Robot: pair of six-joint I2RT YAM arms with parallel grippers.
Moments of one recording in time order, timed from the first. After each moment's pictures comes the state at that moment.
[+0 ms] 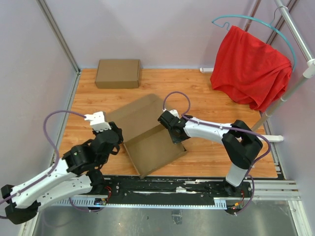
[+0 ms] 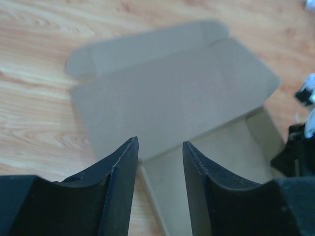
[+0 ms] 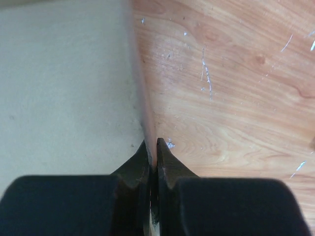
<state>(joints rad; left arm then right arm) -0.97 0.58 0.73 -0.73 -0.90 -0.79 0.87 1.73 1.10 -0.65 0.33 0.48</state>
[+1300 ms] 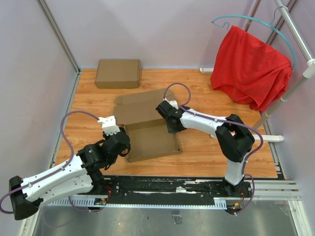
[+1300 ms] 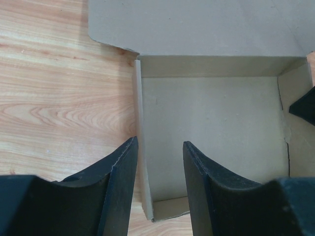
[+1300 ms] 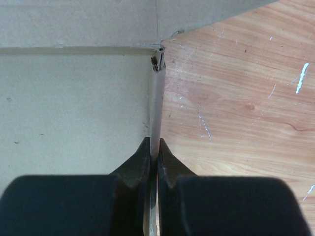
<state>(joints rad) -0.97 0.71 0.59 -0.64 -0.79 -0.88 0.81 1.85 1.27 -0.64 0.32 0.51</state>
